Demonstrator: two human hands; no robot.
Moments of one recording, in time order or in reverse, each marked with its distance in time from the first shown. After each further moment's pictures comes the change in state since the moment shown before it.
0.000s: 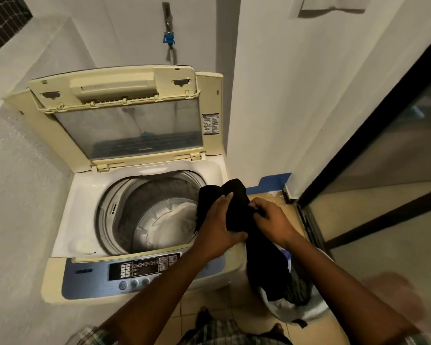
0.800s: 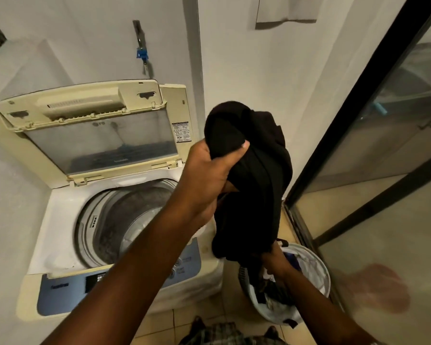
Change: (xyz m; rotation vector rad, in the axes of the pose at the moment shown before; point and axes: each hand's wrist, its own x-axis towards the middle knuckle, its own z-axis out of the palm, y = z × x) left_hand -0.022 0.229 -0.080 -0.909 0.115 0.010; right_hand -0.068 0.086 -0.002 0.144 0.049 0.590
